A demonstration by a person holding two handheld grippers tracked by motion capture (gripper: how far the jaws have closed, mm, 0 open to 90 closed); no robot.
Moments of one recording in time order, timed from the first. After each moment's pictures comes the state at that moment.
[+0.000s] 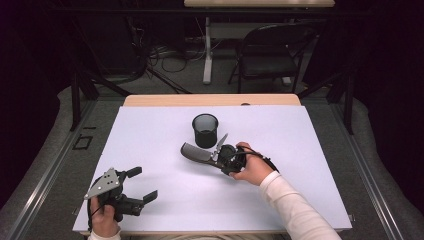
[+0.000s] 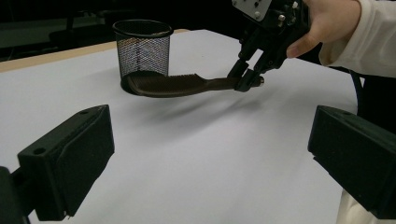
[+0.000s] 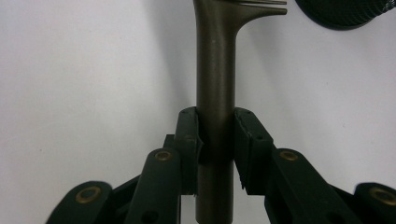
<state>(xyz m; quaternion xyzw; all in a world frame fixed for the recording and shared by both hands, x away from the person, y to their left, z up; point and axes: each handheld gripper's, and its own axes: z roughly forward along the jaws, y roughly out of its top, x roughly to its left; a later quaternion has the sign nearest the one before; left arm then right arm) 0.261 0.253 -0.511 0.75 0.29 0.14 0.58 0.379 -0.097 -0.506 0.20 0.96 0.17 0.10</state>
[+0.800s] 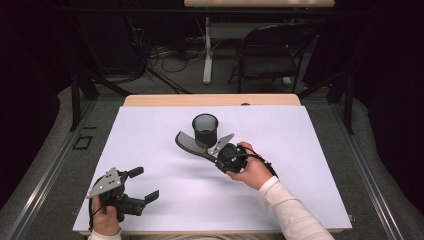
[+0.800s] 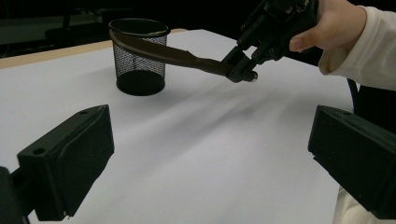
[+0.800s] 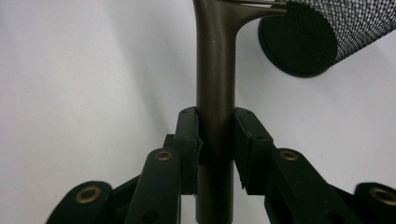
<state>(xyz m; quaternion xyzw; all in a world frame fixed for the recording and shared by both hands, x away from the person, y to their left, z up) 0.262 0.249 -0.511 0.75 0.29 0.13 0.58 0.368 -0.097 -0.493 0.21 0.93 0.26 0.15</state>
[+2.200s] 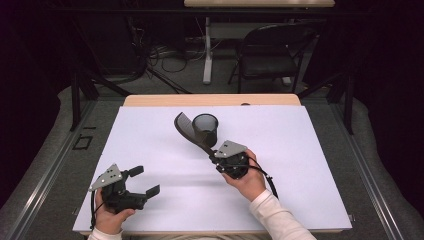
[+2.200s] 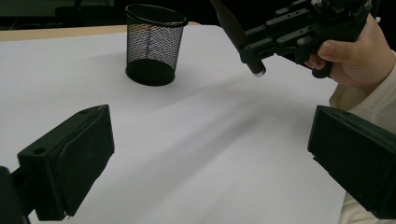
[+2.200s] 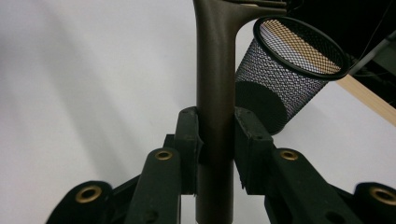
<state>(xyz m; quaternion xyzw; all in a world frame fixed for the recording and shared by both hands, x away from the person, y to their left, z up) 0.271 0.248 -0.513 0.73 0.34 0.11 0.57 0.342 -0.098 -0.494 0.25 0.84 0.41 0.25</state>
